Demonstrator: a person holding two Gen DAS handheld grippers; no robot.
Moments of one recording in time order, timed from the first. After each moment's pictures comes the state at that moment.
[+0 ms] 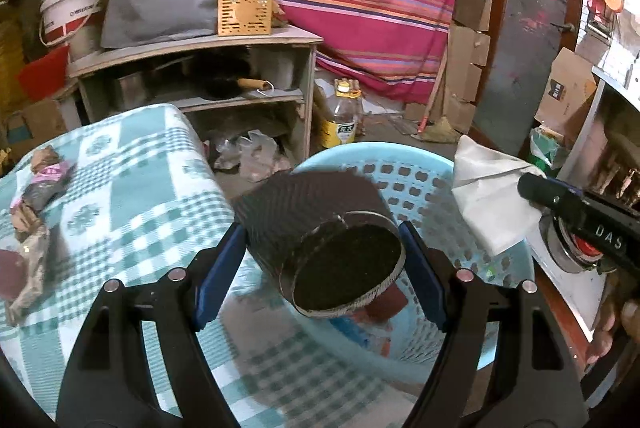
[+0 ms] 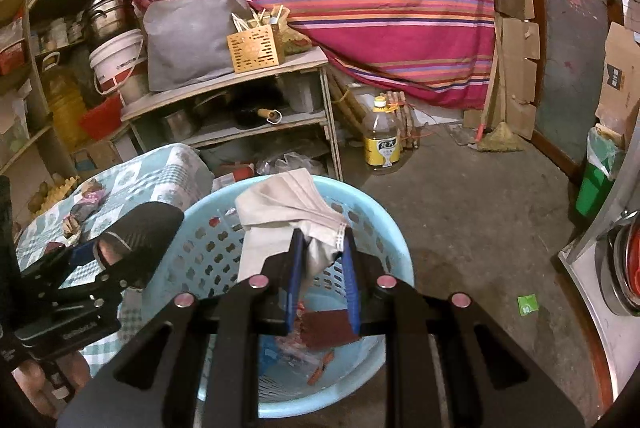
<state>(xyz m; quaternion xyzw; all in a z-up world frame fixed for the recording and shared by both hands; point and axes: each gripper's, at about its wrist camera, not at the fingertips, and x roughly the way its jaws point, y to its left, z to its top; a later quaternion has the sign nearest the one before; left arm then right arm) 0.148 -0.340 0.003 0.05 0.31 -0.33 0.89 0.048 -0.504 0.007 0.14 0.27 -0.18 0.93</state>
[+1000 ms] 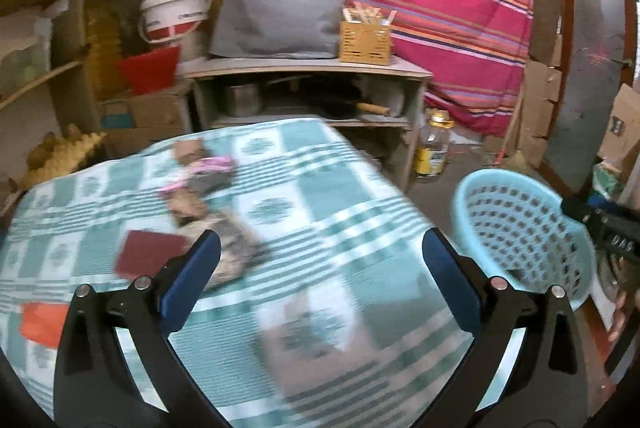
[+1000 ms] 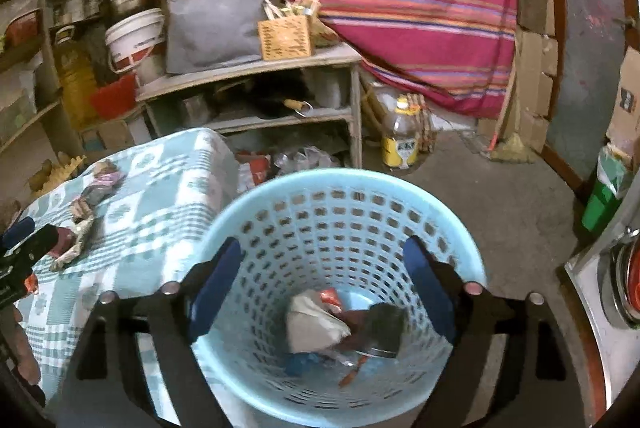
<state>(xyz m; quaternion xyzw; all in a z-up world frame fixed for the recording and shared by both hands) 0.157 -0.174 0.034 0.05 0.28 -0.17 0.94 0.082 -0.424 0.014 0.09 0.28 -0.16 0.94</state>
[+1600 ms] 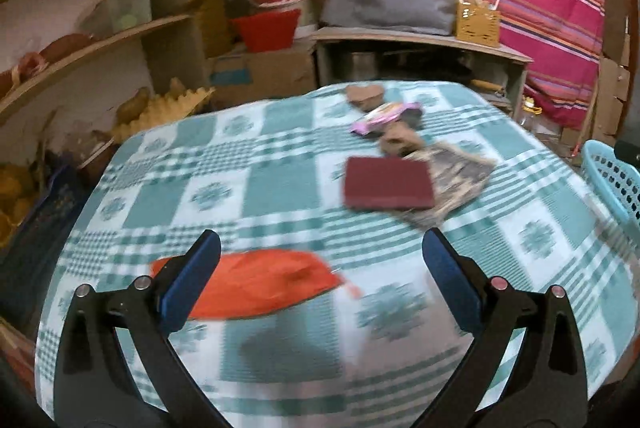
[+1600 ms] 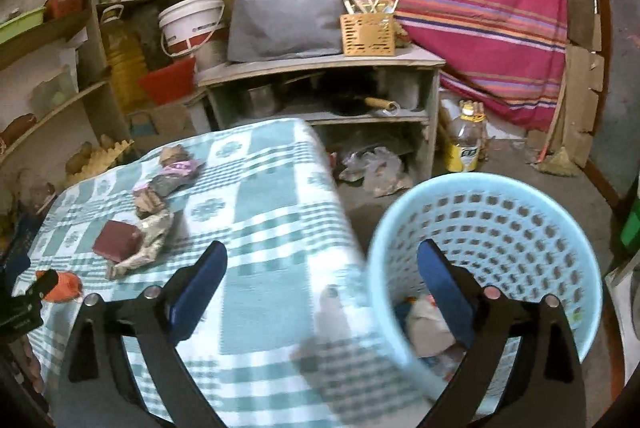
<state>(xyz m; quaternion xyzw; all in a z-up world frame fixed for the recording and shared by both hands) 0.162 0.003 0.003 0.05 0.32 -0.04 0.94 0.135 -0.309 0.011 0.09 0.29 -0.09 0.95</state>
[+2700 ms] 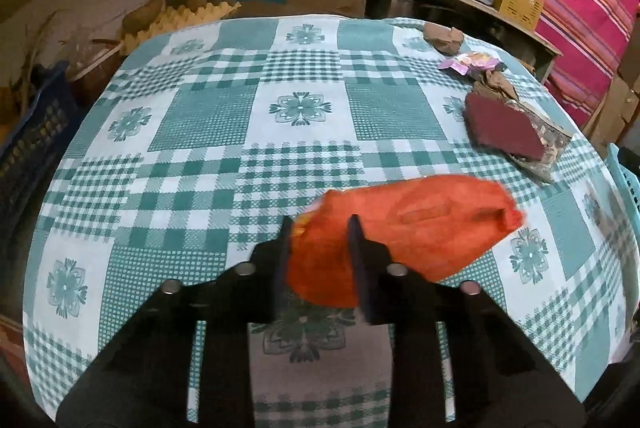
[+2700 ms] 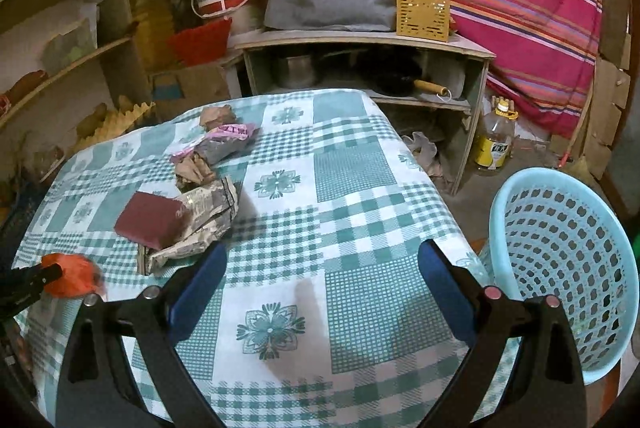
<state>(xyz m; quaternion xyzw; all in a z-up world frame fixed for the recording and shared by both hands) 0.198 0.112 -0.047 -0.02 0.43 -0.06 0.90 0.177 -0.227 -0.007 0.05 0.33 -0.06 0.94</state>
